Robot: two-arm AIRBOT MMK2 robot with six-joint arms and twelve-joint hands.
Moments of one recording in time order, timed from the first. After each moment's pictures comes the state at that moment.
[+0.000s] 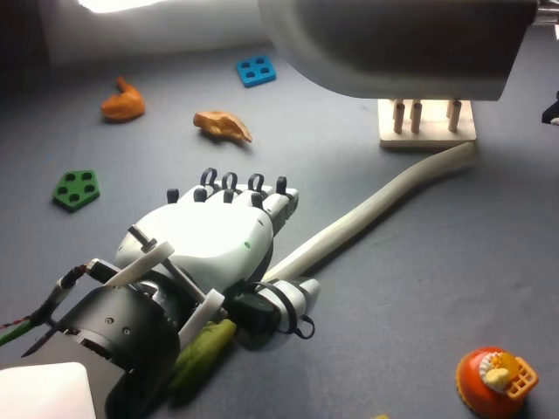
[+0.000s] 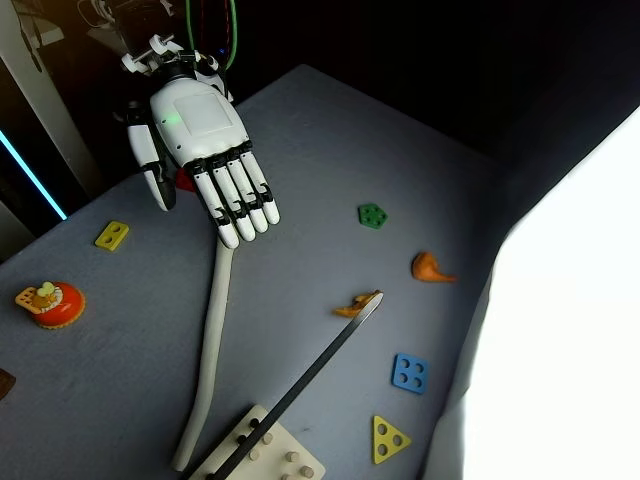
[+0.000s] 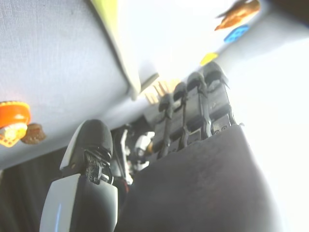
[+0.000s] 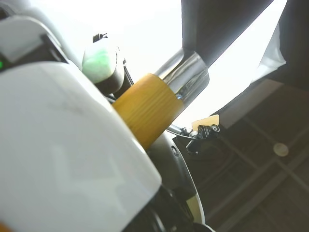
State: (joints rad) left arm 0.62 -1.04 0.50 1.72 0.96 -1.03; right arm -0.68 -1.39 1.87 0.36 1.10 -0.95
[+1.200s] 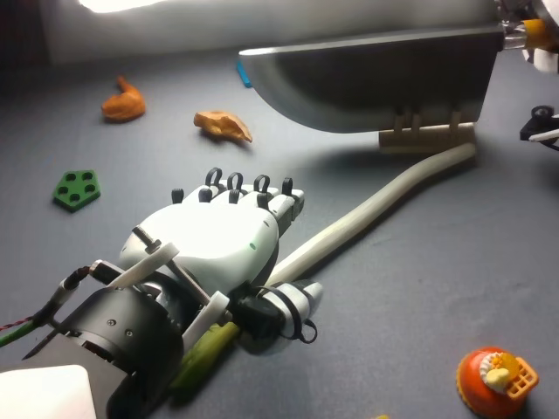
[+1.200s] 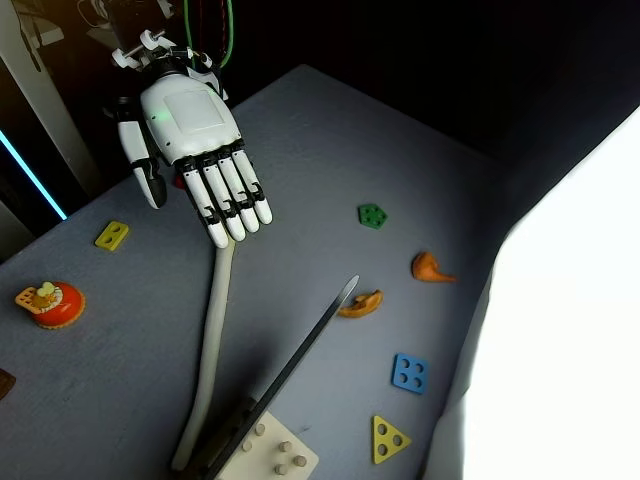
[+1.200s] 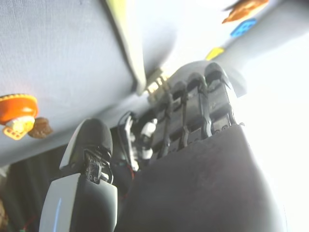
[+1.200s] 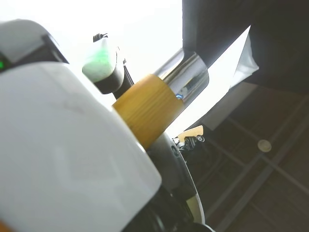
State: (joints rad) left arm 0.61 -1.04 0.49 1.71 0.96 -1.01; right arm -0.71 -1.55 2.12 0.22 1.13 -0.80
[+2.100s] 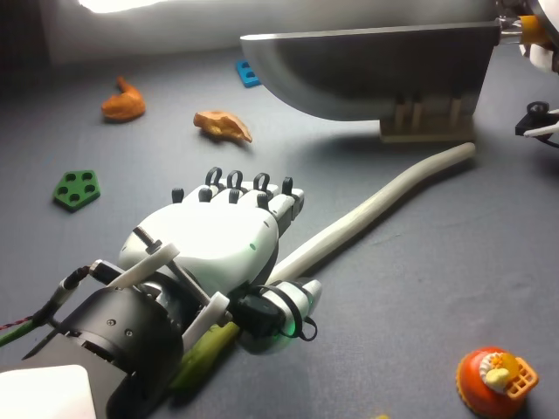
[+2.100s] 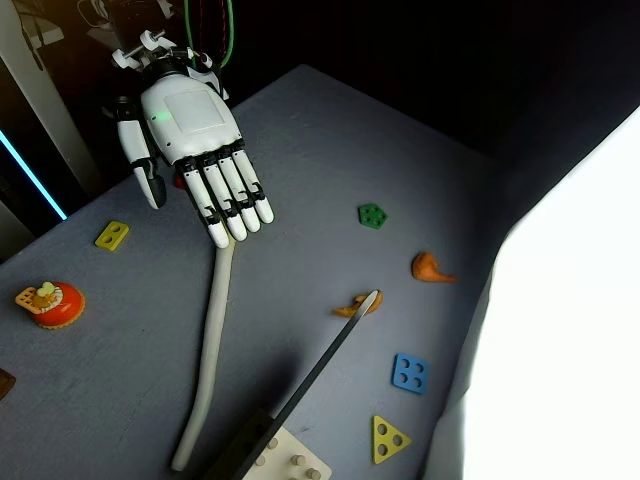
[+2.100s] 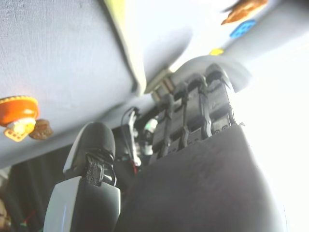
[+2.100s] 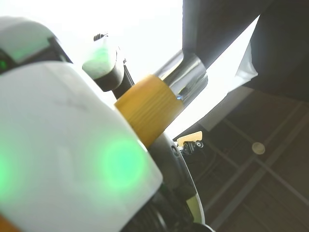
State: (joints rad) left arm 0.61 -1.04 0.49 1.71 0.96 -1.00; right arm -0.71 -1.62 2.23 0.22 1.14 -0.79
